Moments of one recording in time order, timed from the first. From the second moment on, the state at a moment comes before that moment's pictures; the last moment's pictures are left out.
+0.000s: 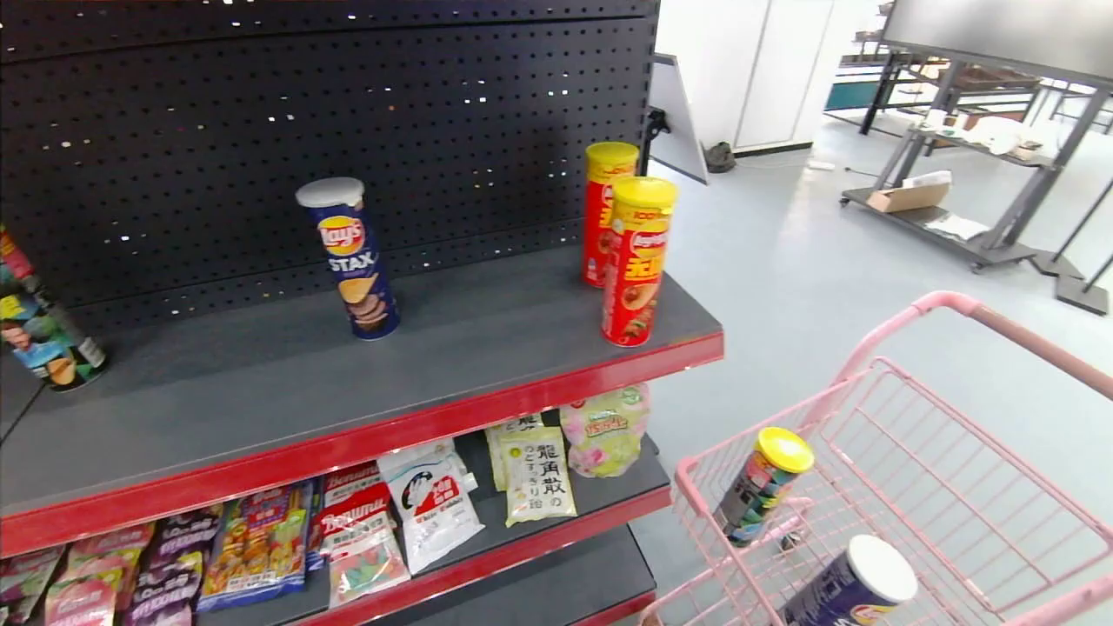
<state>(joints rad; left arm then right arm) -0.01 0.00 0.00 0.00 0.00 0.01 0.00 0.00 0.00 0.00 0.01 0.00</state>
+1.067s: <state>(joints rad) -0.01 0.00 0.00 0.00 0.00 0.01 0.00 0.00 0.00 0.00 0.01 0.00</state>
